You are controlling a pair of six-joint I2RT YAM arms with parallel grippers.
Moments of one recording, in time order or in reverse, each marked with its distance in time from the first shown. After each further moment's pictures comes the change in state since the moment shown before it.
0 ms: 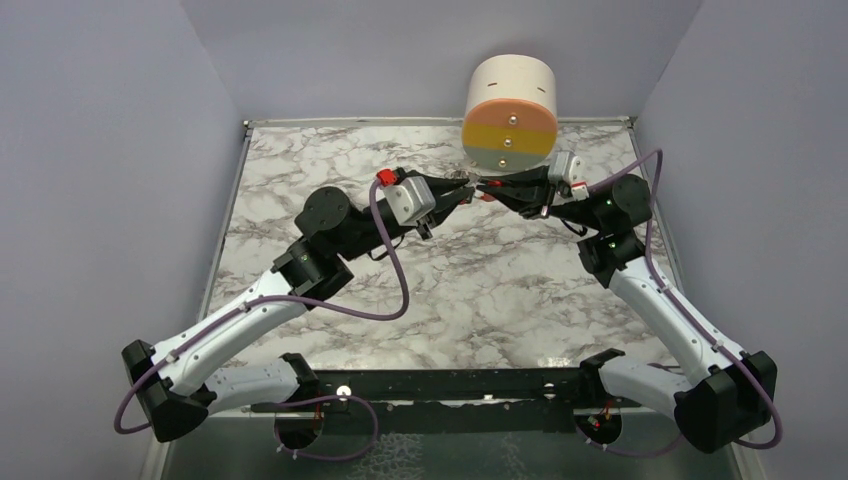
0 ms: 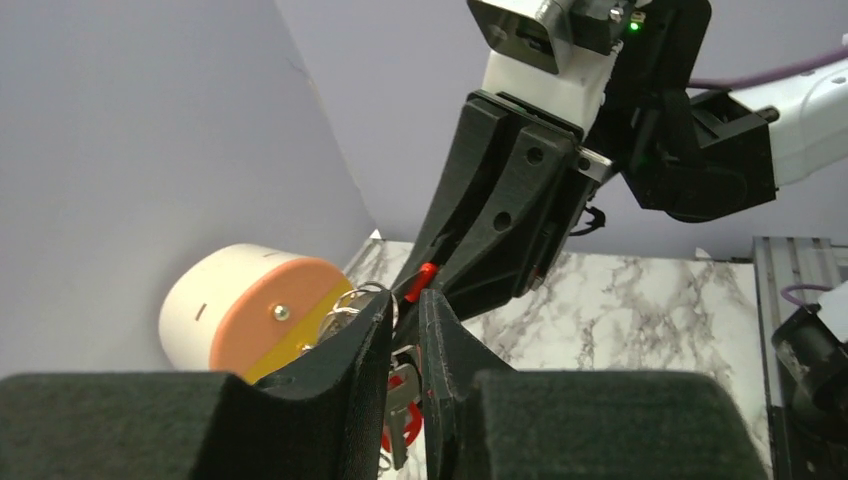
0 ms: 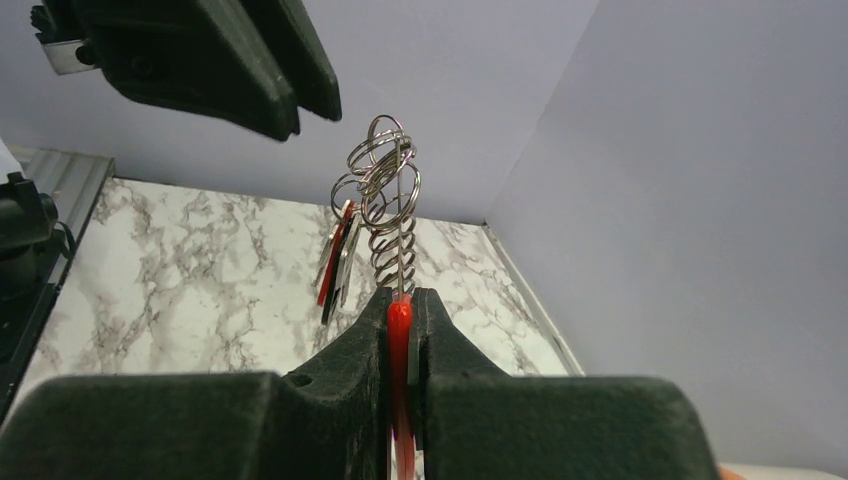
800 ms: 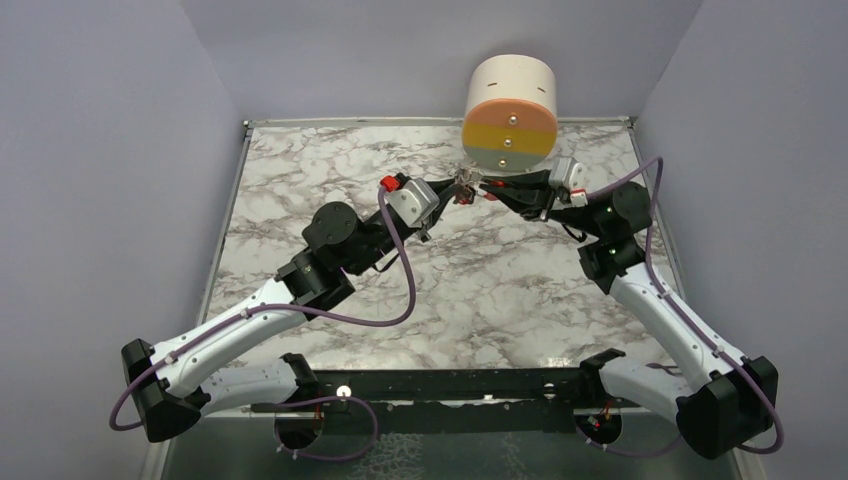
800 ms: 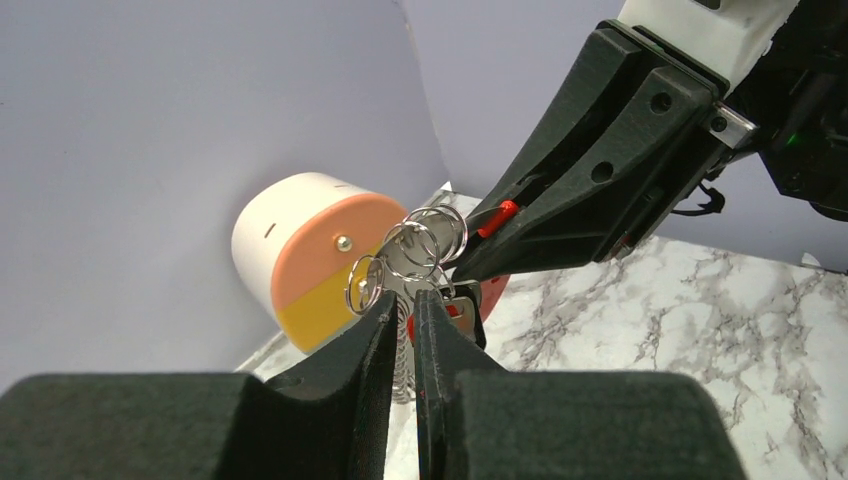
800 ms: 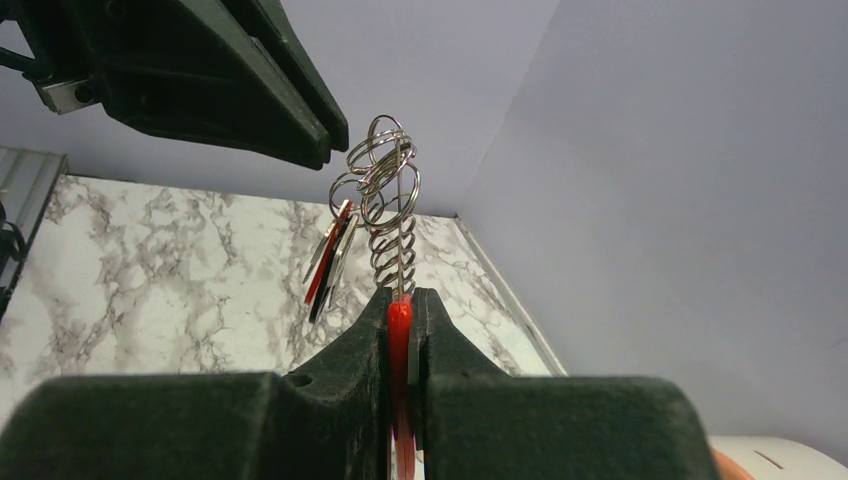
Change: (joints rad) left arm -0.066 -0.018 -0.066 -0.027 -0.280 0.028; right arm 0.000 -0.029 -0.048 0.011 0.069 -0.037
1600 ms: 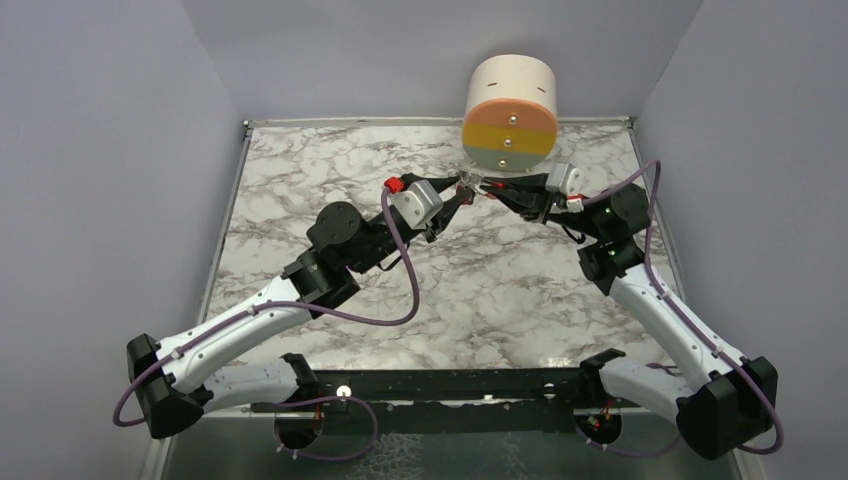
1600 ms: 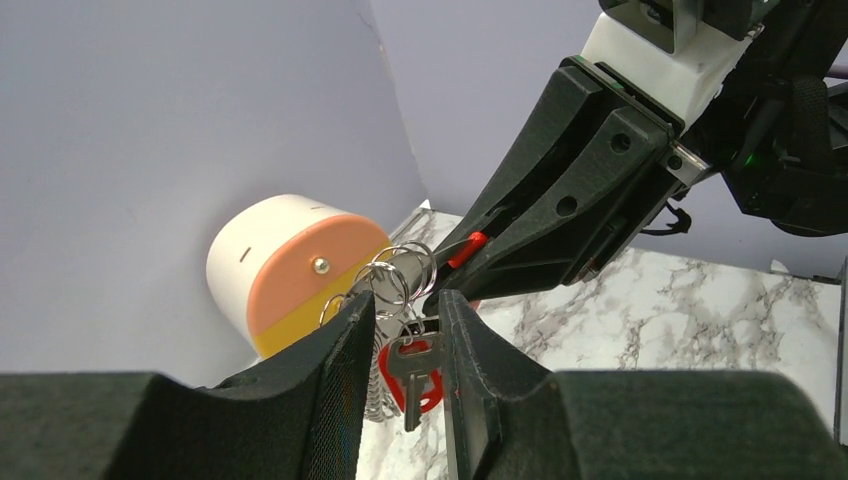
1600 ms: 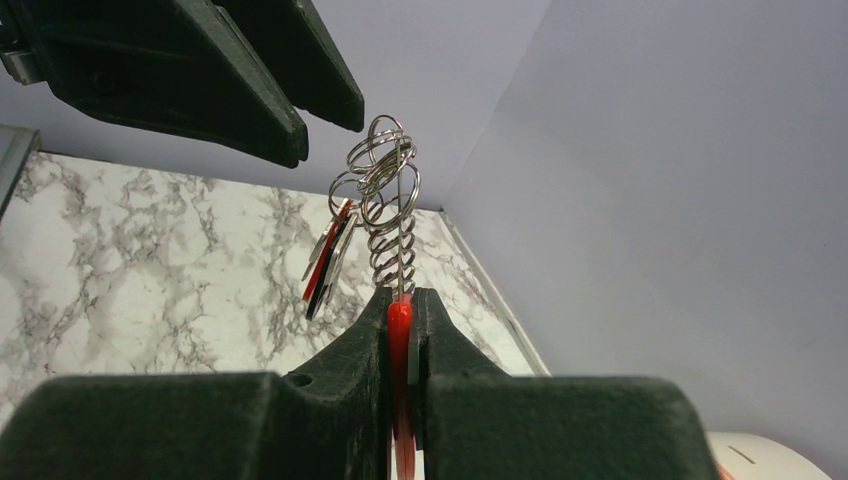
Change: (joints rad) left arm -0.005 0.022 -0.006 0.067 0.053 -0.009; right arm 0.001 -0.003 -0.010 -0.006 0.002 -0.067
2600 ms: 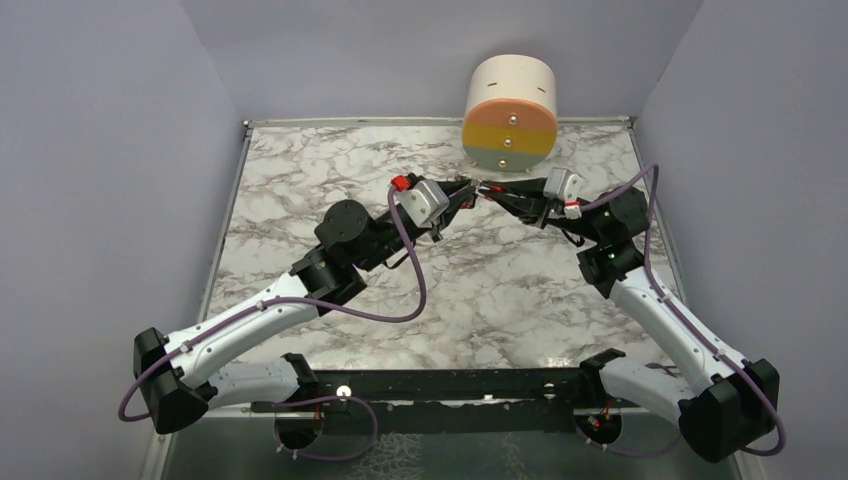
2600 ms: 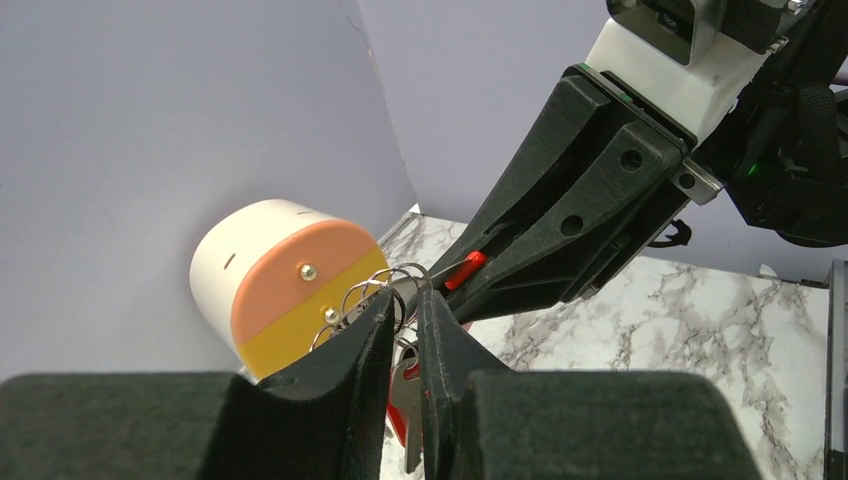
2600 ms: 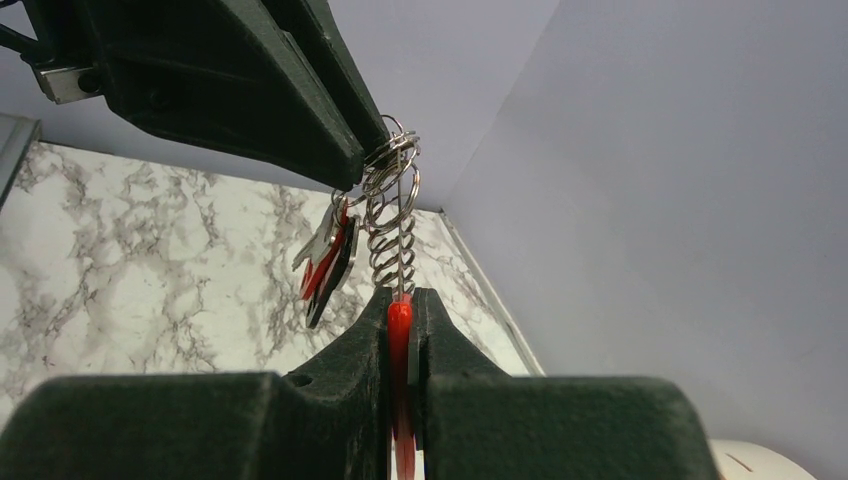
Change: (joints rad) left arm 0.000 0.042 0.001 0.040 0.021 -0.016; right arm 0.018 -0.017 -0.018 -0.012 0.005 -0.036
